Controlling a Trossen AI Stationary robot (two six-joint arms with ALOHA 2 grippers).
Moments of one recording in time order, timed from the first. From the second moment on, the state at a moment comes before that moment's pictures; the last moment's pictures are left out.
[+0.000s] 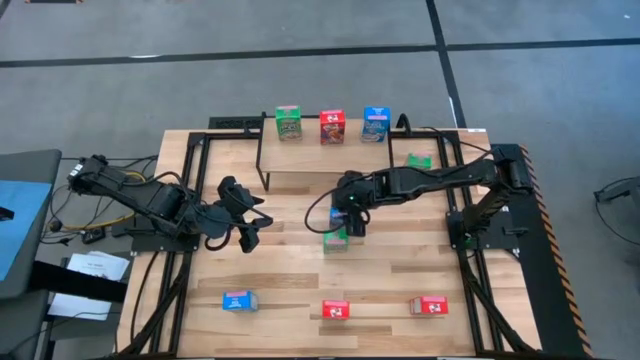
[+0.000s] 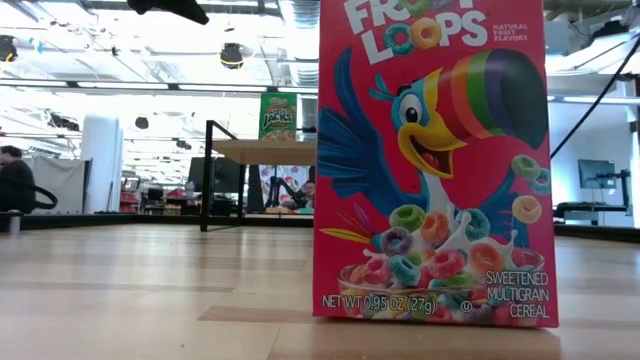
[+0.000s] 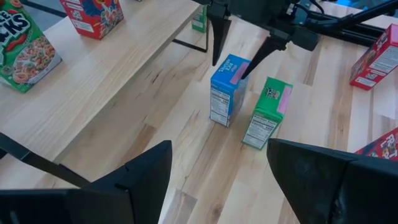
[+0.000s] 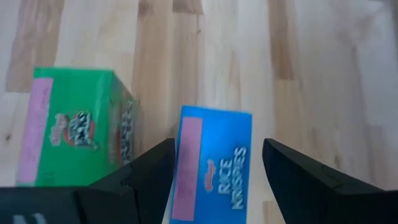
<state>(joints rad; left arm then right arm) -0.39 1.08 1.11 -0.72 -0.68 -0.55 -0.04 1.63 1.22 -0.55 0.09 -0.09</state>
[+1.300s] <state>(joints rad) -0.39 1.08 1.11 -0.72 -0.68 -0.55 -0.05 1.64 1.22 -0.64 0.02 -0.03</state>
